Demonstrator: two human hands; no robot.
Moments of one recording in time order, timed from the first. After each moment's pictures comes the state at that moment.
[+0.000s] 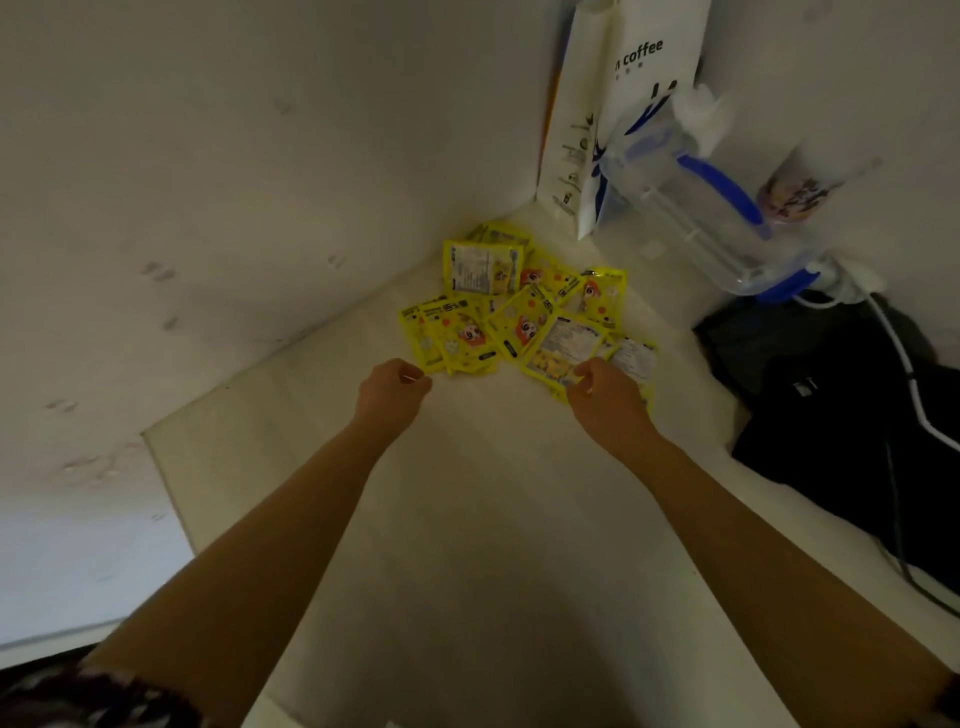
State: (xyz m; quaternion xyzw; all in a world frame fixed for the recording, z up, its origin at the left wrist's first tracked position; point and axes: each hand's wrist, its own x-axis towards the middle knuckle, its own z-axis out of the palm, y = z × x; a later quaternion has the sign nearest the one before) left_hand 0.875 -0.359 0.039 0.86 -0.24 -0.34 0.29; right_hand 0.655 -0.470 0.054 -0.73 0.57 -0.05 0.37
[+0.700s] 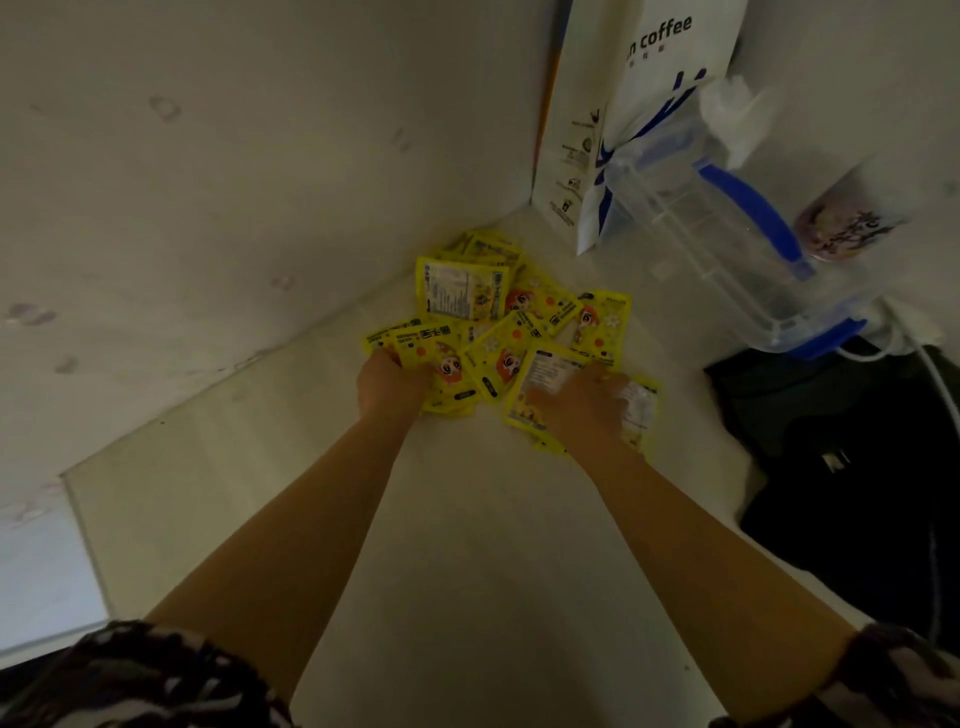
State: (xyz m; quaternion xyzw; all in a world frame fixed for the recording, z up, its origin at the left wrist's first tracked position) left_hand 0.877 -0.459 -0.003 0.89 -0.11 -0.31 0.32; right_hand 0.703 -0.544 0.006 -0.64 0.69 0.08 0.33
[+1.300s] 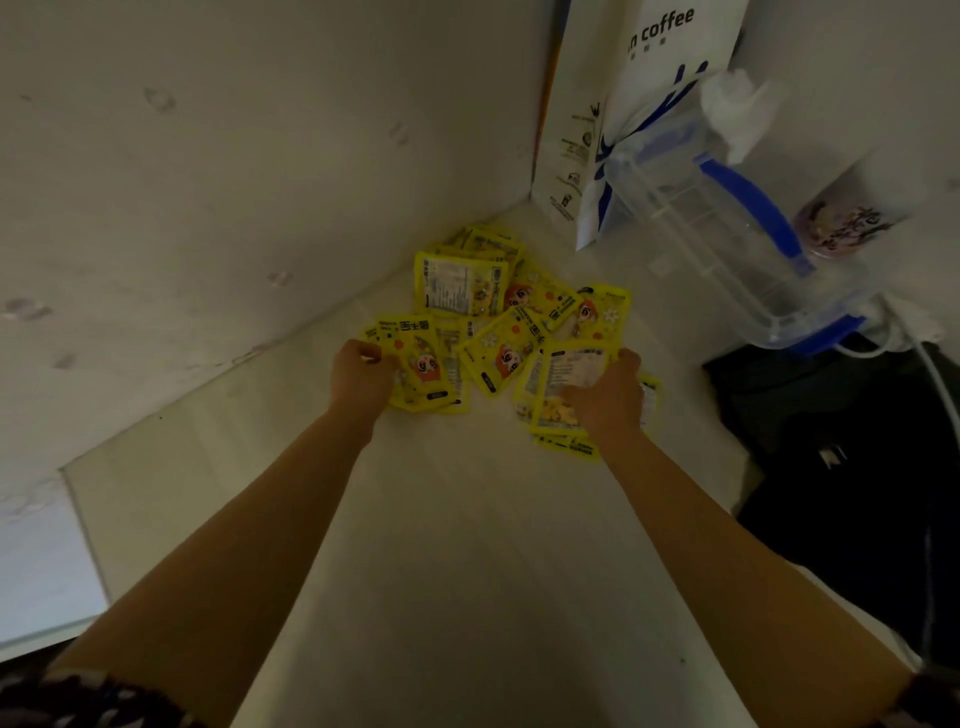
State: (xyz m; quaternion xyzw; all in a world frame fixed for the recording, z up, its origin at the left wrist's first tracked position) left_hand 0.899 -0.442 0.001 0.83 -0.05 -0.34 0.44; right_hand 0.681 -0.554 0.016 -0.56 0.69 -0.12 0.44
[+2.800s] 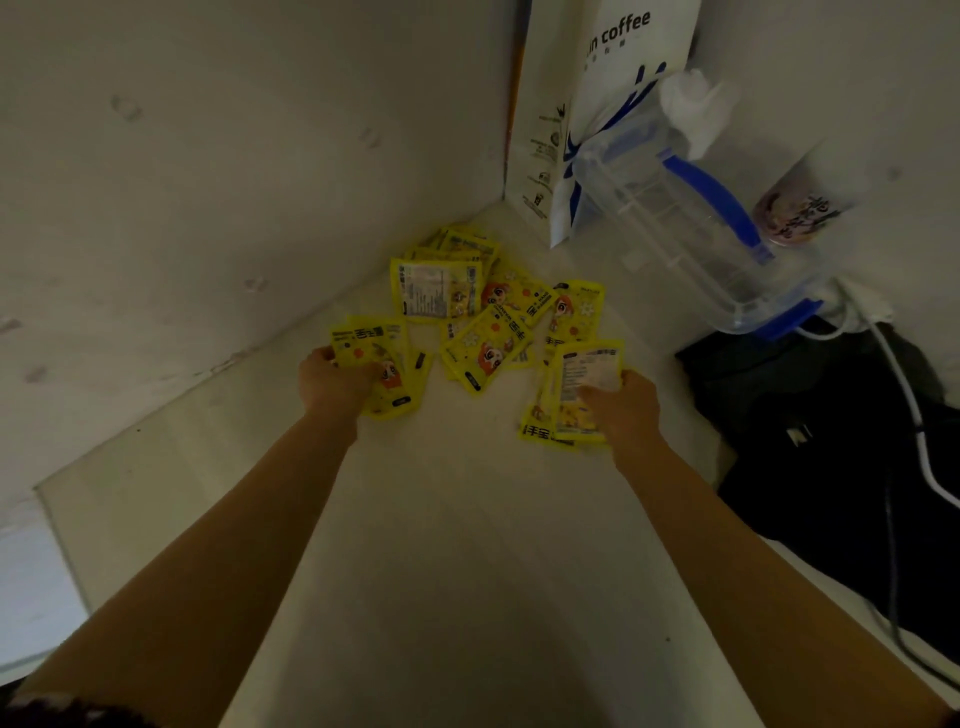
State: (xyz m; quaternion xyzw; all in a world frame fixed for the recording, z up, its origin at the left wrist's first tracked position) left_hand 0.895 -0.438 0.017 0.83 0.00 -0.33 0.45; right_hand 0.641 -0.555 0.009 -0.50 0.72 -0.15 0.46
